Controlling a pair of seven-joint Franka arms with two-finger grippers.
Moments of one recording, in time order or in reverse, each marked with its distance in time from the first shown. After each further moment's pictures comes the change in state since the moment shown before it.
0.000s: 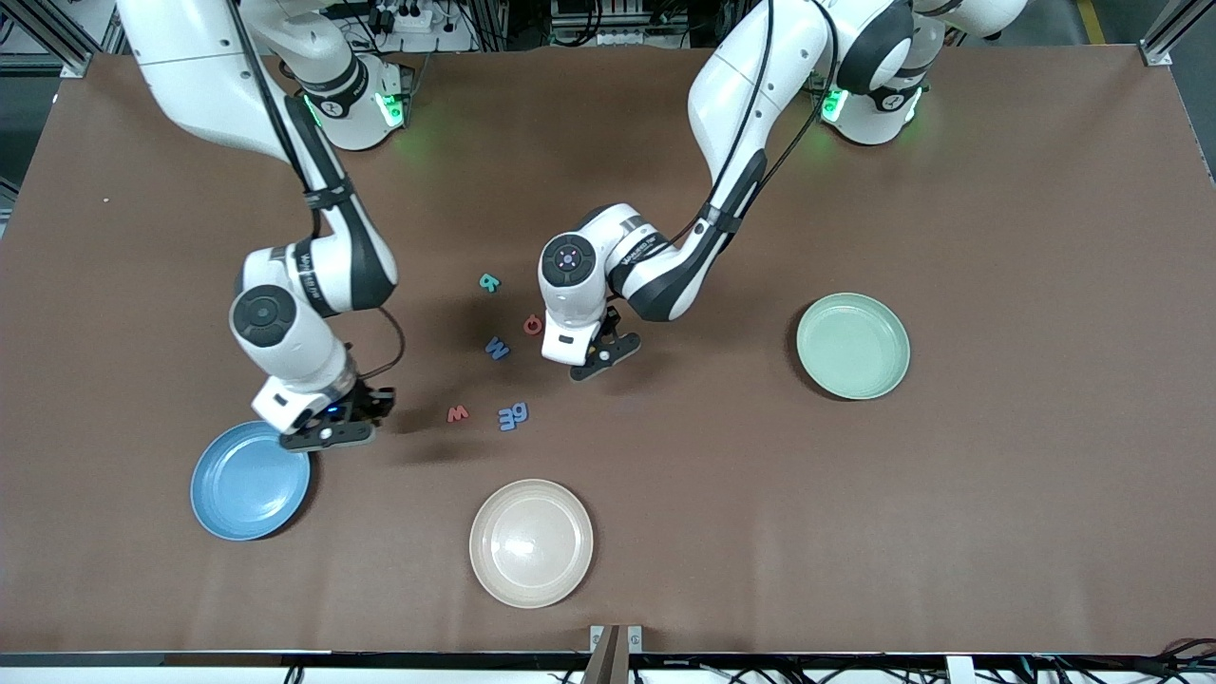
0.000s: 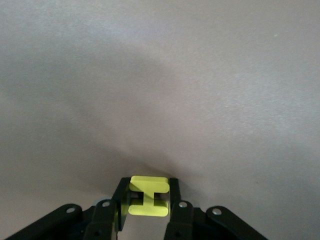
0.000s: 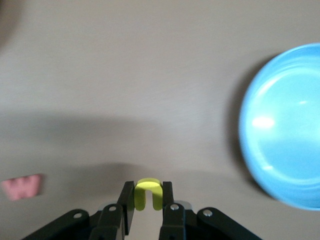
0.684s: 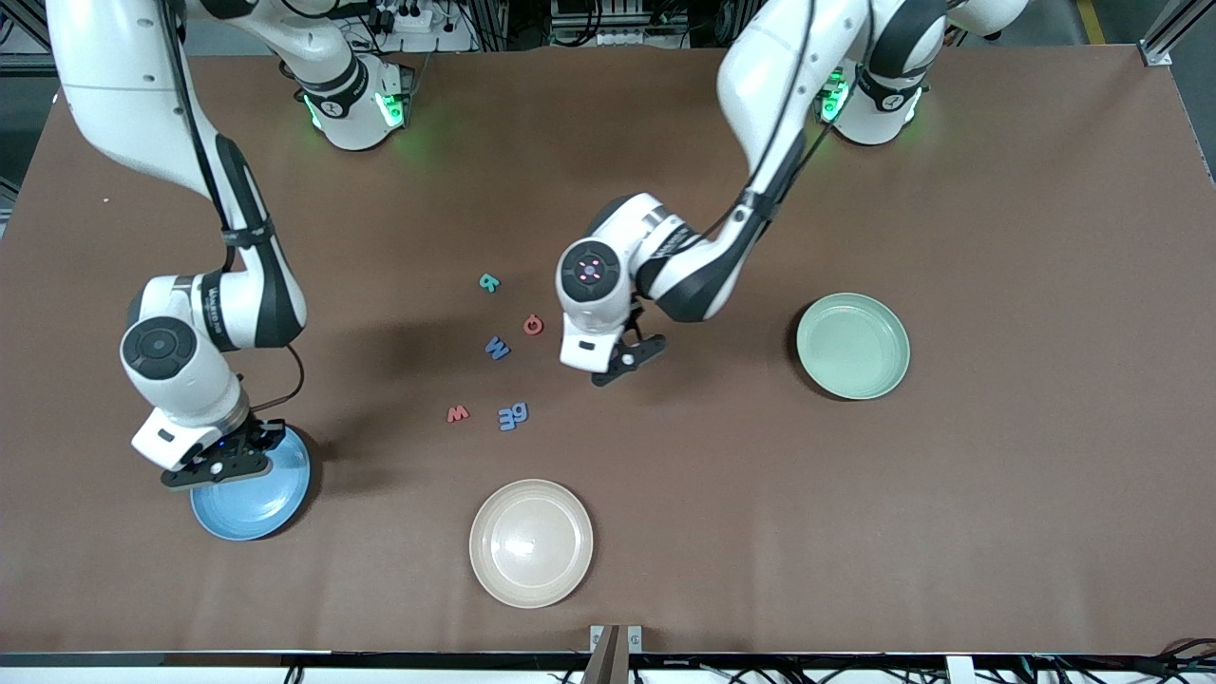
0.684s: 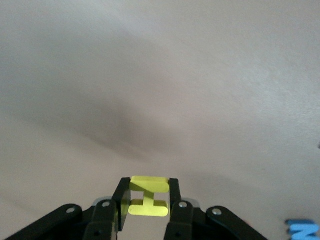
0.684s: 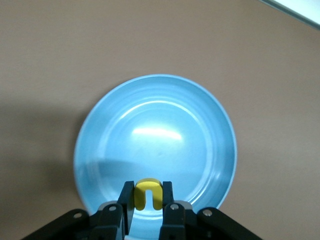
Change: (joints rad) left arm 0.089 -0.144 0.012 0.014 -0.074 -0.286 0.179; right arm -0.182 0.100 -0.025 0.145 -0.160 0.008 -0.159
